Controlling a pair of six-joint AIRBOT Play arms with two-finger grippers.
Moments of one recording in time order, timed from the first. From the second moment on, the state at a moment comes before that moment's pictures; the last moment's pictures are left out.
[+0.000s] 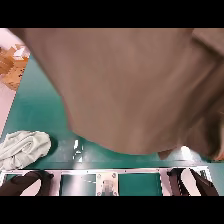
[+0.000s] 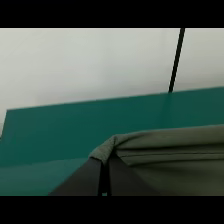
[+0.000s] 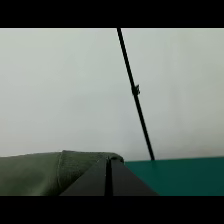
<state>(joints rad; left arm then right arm) -0.10 -1.03 1.86 1.55 -1.08 -1.55 -0.62 -0.77 1.58 -0.55 1.03 1.27</state>
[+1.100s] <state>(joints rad) 0.02 -1.89 1.97 1.21 -1.10 -1.45 -0.40 -1.69 1.33 -0.55 0.99 1.09</state>
